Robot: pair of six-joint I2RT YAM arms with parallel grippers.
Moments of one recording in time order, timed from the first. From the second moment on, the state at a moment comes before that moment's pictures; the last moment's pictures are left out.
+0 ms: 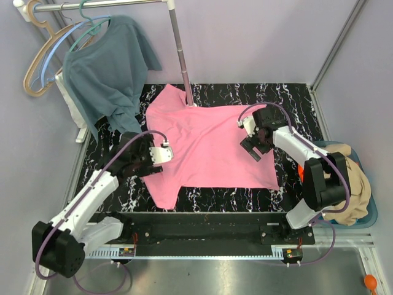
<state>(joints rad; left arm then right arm) -0.32 1.03 0.76 -0.52 0.04 1.02 0.28 1.62 1.15 -0.66 0.13 -0.48</state>
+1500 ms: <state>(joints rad) -0.98 1.09 0.57 -0.63 0.11 0.65 0.32 1.54 1.04 -0.70 0.19 -0.42</state>
